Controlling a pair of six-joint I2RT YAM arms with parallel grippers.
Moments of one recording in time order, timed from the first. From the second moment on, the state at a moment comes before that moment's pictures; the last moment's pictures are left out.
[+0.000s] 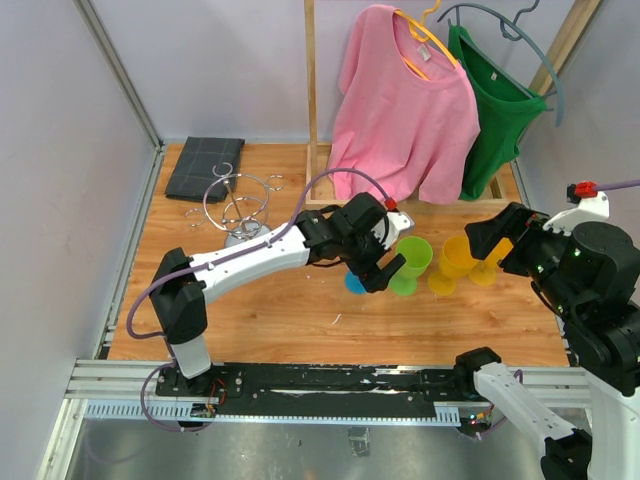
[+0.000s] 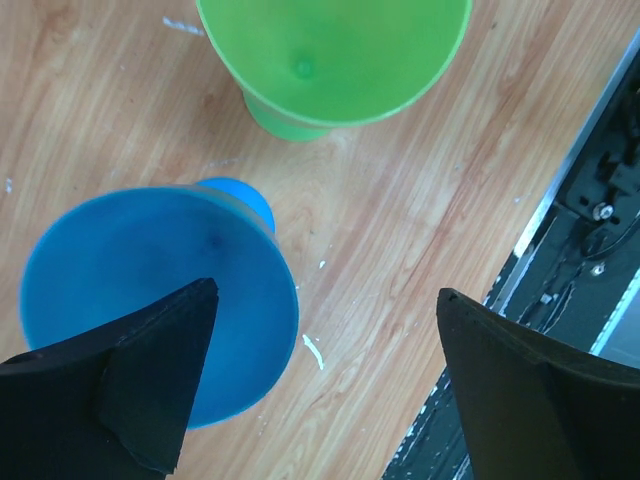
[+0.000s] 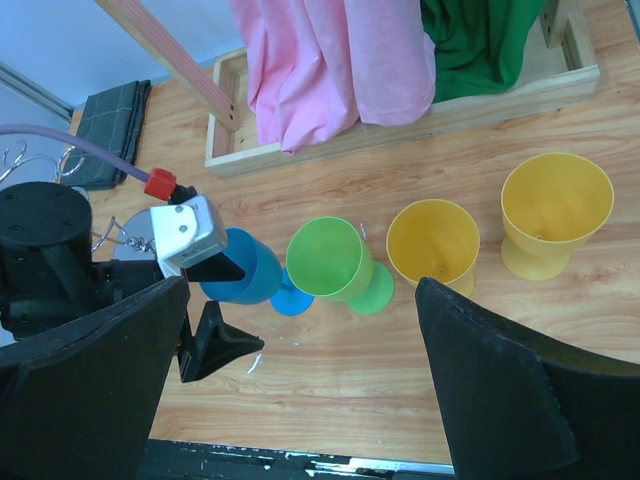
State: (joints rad) left arm -1.01 1.76 1.53 -0.64 0.16 -0.03; right arm 0.31 0.74 1.55 -1.14 0.17 0.46
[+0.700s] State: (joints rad) left arm -0.65 1.57 1.73 -0.56 0.10 0.03; right arm 0.31 1.04 1.57 -0.95 0.20 0.33
